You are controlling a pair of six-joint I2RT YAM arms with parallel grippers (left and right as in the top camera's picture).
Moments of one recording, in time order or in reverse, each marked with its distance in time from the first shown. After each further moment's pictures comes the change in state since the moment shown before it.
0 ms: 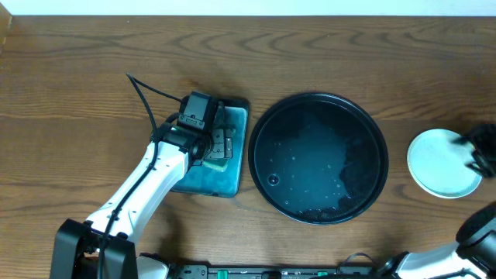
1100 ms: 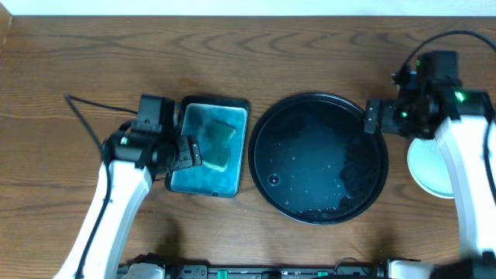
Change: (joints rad) left arm 0.196 -0.236 0.034 -0.314 0.027 0.002; right arm 0.700 -0.313 -0.064 0.042 0.183 -0.138
